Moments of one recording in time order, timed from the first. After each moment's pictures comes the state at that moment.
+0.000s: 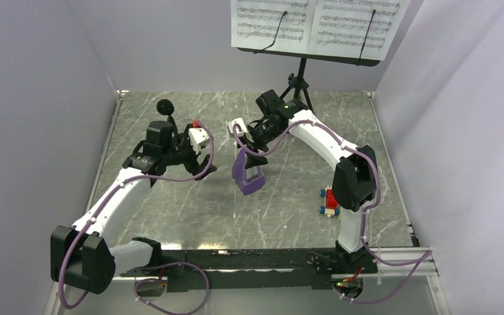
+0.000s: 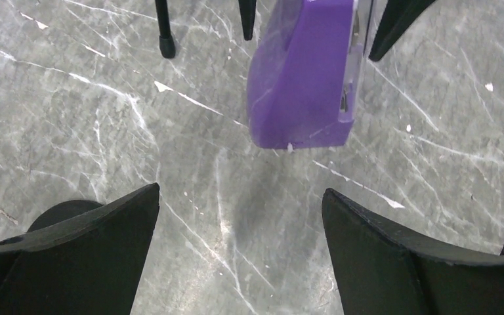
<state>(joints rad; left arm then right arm) -0.27 1.17 0.89 -0.31 0.64 0.47 0.58 1.93 1.75 -1.01 -0.88 -1.18</state>
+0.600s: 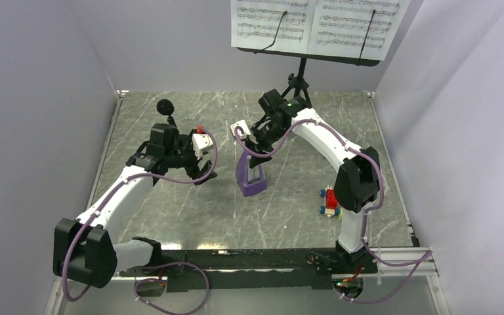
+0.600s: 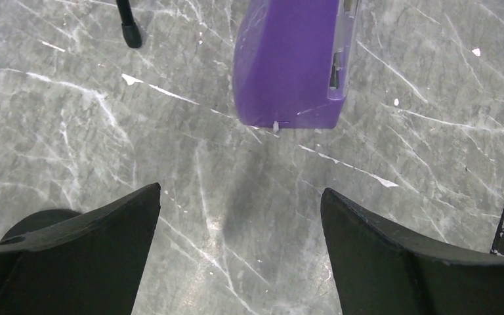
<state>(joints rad) -0.27 1.20 0.87 -0.37 0.70 0.58 0.58 1.91 1.78 -1.15 -0.82 -1.25</state>
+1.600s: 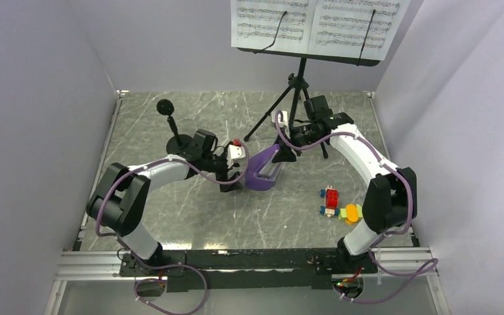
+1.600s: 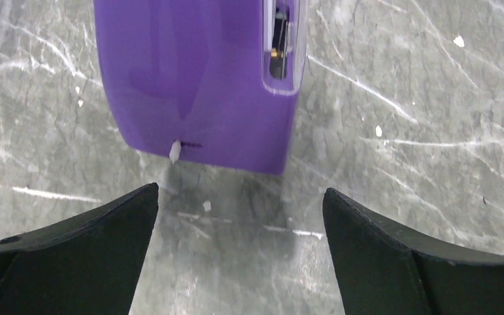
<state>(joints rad) -0.48 1.62 0.89 -0.09 0.77 0.60 0.32 1.62 1.34 -0.81 -0.93 -0.97</state>
